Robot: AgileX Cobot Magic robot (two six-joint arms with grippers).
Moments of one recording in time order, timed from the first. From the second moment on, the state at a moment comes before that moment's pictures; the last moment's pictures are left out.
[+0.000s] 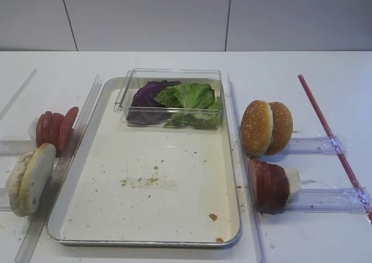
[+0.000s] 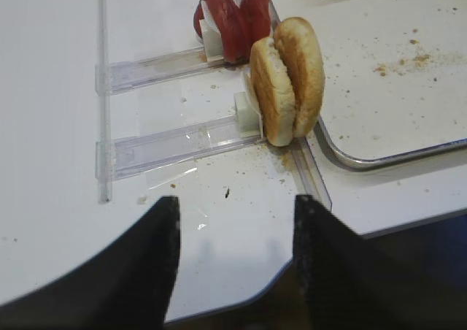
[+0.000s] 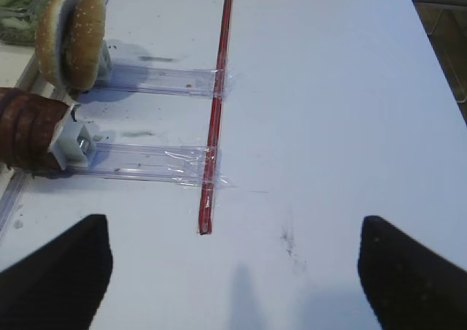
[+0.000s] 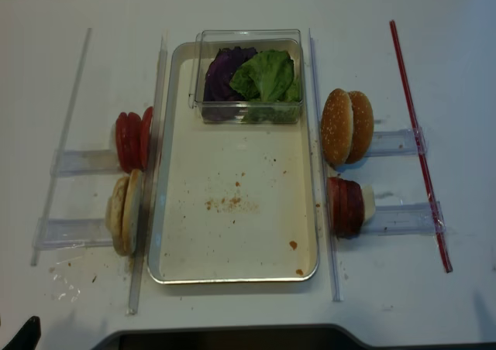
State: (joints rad) left arm -0.07 -0.02 -0.48 -0.04 1.18 0.09; right arm -0.02 -0.02 -0.47 0.05 1.14 -0.11
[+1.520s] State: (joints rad) left arm -0.07 0.24 -0.58 -0.03 1.18 0.03; right arm -0.02 -0.02 -0.47 0.05 1.14 -0.11
